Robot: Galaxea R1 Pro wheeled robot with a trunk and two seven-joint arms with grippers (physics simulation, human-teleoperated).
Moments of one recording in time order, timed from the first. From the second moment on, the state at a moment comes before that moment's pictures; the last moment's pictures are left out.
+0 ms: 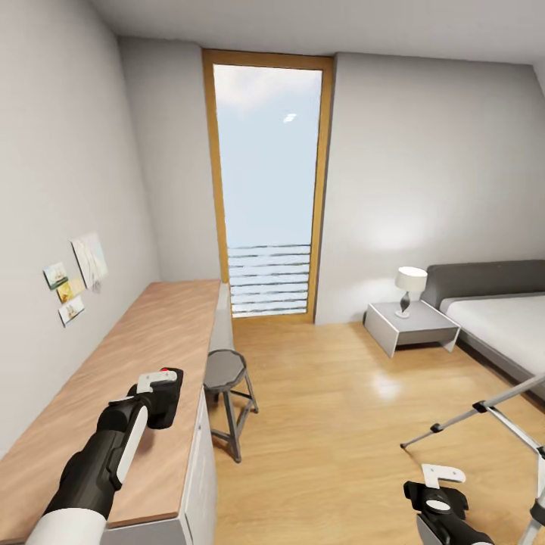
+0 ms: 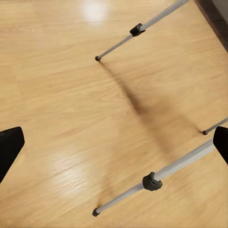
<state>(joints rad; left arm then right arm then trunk) -0.48 0.03 0.13 -1.16 0.02 0.72 0.11 -0.53 -0.14 -0.02 -0.19 -0.02 -0.06 -0.33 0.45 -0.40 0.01</state>
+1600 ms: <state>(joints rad) -0.48 0.02 0.13 -1.16 0.02 0.72 0.11 -0.53 -0.14 -0.02 -0.19 -0.03 -0.08 -0.33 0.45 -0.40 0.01</state>
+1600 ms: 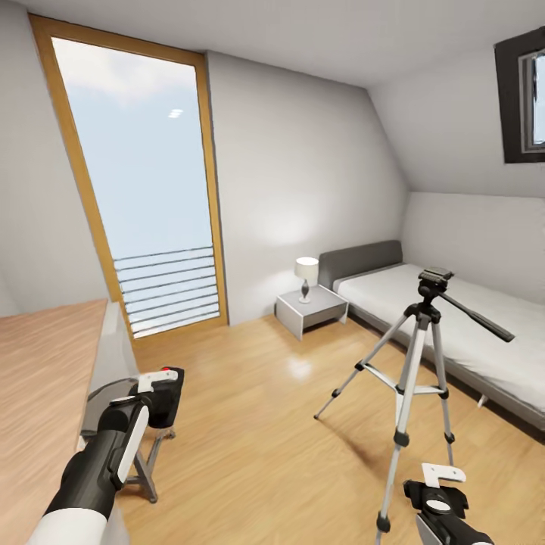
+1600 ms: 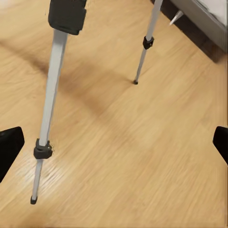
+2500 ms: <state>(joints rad) -0.48 0.02 0.13 -1.16 0.02 0.72 0.12 -0.53 -0.14 -0.02 -0.19 -0.03 -0.08 -0.33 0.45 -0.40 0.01</state>
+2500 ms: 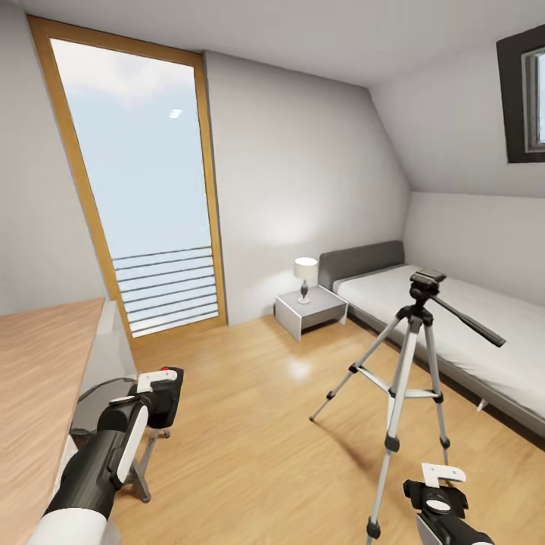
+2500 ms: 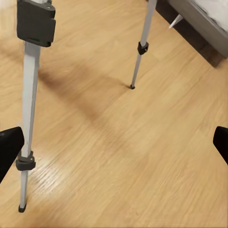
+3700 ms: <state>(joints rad) -0.48 0.02 0.13 -1.16 0.02 0.72 0.12 -0.53 -0.14 -0.02 -0.19 -0.02 -0.08 -0.33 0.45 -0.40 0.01</state>
